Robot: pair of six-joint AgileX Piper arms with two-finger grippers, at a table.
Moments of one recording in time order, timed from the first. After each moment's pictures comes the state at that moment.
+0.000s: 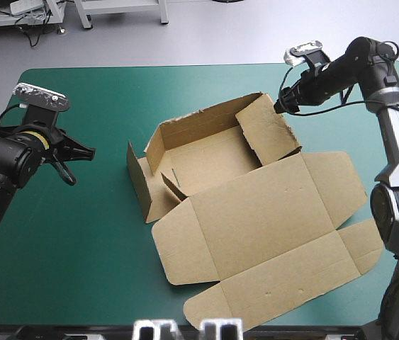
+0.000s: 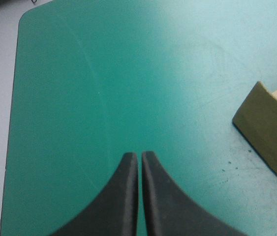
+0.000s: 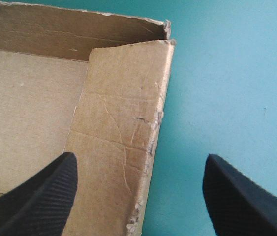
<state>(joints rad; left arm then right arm) -0.22 1.18 -1.22 0.34 0.90 -0.07 0.05 1.99 -2.05 0.42 1.24 -0.52</state>
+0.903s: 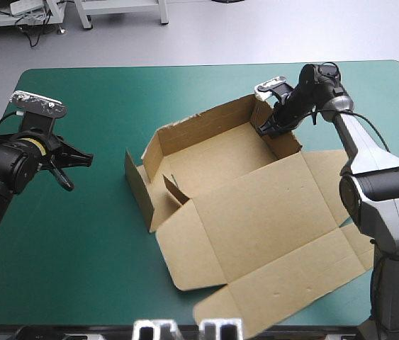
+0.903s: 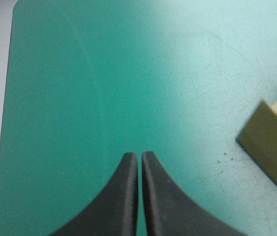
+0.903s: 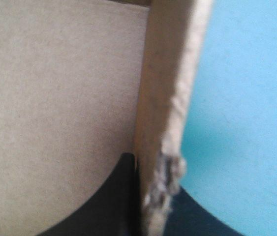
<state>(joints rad) -0.20 1.15 -1.18 0.31 0.90 -0.06 0.17 2.18 -2.04 0.26 1.22 -0.50</state>
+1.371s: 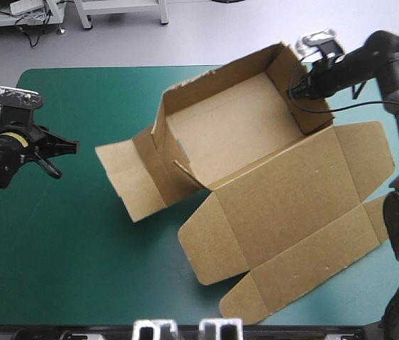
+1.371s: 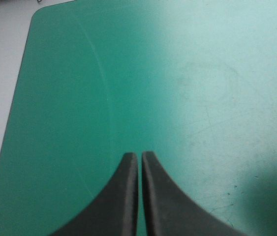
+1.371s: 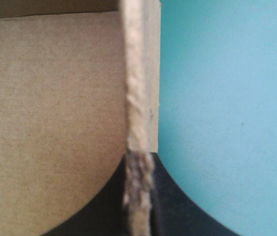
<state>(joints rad) -0.02 1.16 -1.18 0.14 0.78 0.04 -0.01 1.88 -2.04 0.51 1.23 -0.55</state>
